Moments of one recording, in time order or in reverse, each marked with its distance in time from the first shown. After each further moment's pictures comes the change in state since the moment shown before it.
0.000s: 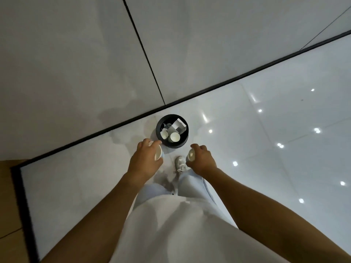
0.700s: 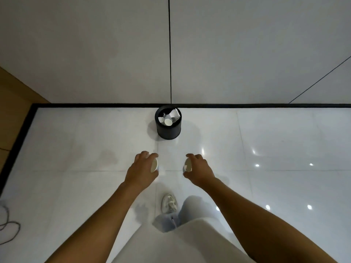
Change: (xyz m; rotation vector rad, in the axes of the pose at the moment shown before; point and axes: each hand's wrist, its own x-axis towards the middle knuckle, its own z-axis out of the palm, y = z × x) left_hand -0.326 0.156 0.167 -0.212 0.225 -0.228; right_hand -0.258 0.207 -0.001 -0.336 -0.009 -0.377
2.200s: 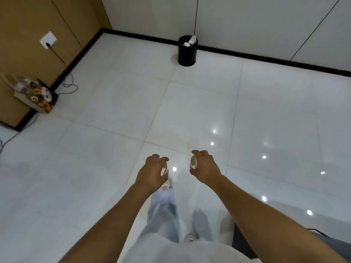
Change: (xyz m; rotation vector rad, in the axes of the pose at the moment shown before) left_hand -0.942 0.197 0.495 -0.054 0.096 -0.170; right_hand -0.837 0.440 0.341 -0.196 -0.047 -0.257
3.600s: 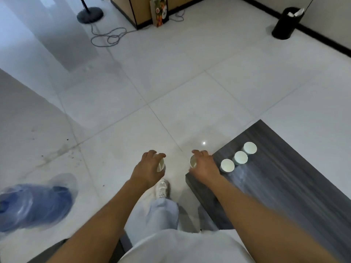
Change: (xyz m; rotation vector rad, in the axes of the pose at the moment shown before) left_hand -0.712 0.284 0.424 -0.199 0.287 -0.605; right_hand -0.638 0.327 0.204 -0.275 -0.357 -0.494
